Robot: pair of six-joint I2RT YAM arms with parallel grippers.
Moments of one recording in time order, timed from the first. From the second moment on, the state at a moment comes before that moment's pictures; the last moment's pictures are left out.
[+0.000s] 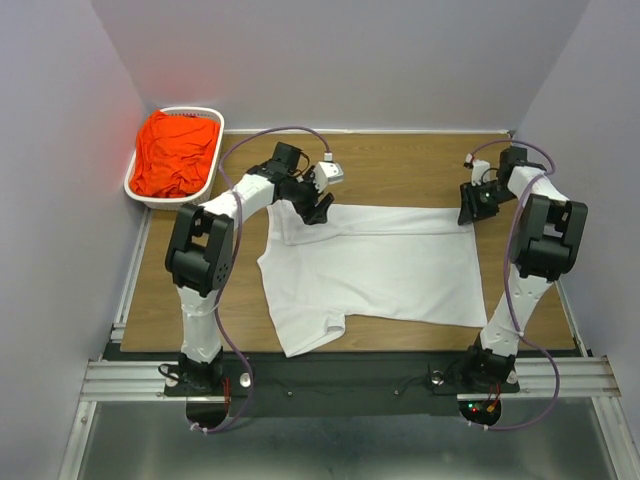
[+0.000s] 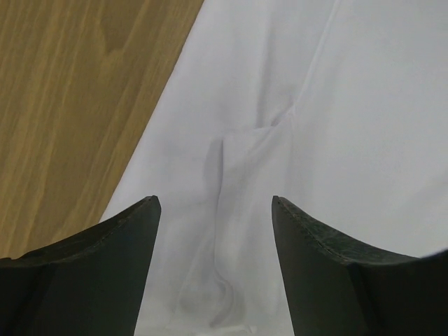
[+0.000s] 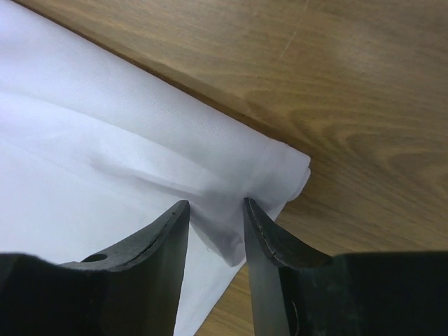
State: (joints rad) left arm -0.41 1.98 1.51 -0.44 0.59 0.58; right arm -0.26 2.07 1.59 -0.81 -0.45 -0.49
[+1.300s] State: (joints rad) left arm -0.57 1.87 1.26 -0.50 0.51 0.66; right arm -0.26 1.95 1.43 -0.91 -0.32 -0.67
